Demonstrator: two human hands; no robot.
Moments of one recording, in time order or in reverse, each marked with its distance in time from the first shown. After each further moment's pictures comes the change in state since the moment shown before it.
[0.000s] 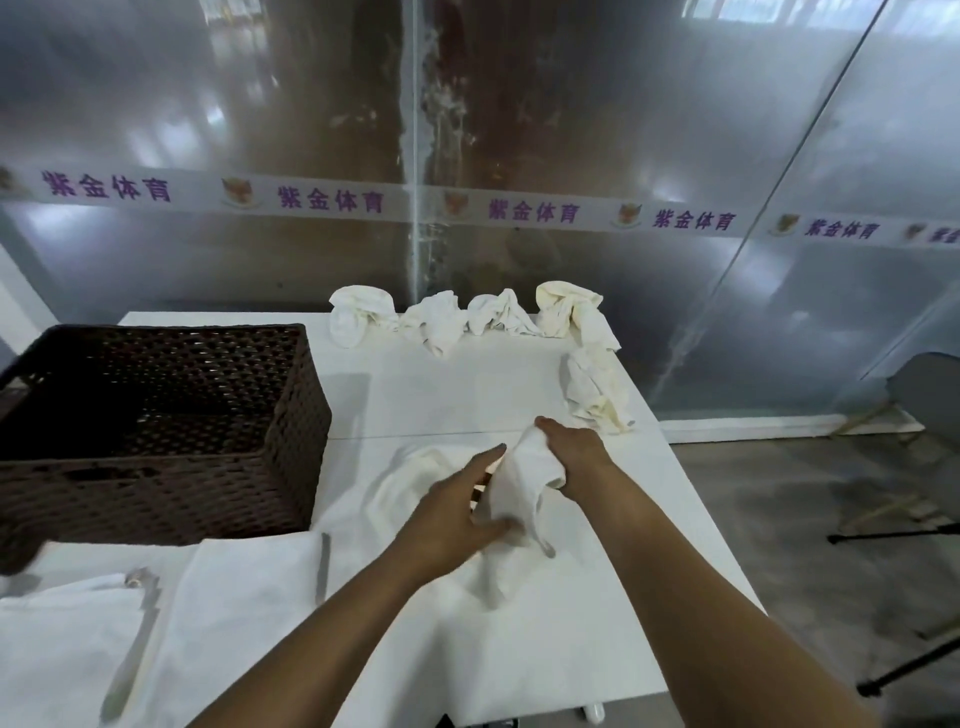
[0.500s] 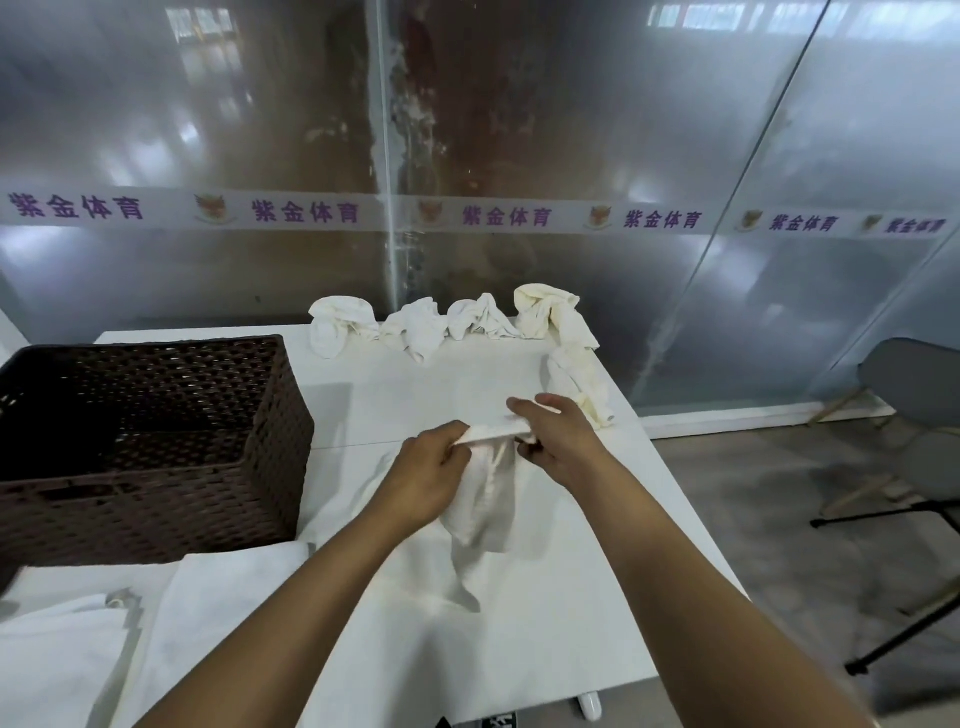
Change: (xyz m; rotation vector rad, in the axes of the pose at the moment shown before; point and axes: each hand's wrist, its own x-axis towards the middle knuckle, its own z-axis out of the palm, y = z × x) left_hand 0.015 0.039 -0.020 0.132 0.153 0.028; right_hand -0.033 -0.014 -0.016 0.299 -0.132 -0.076
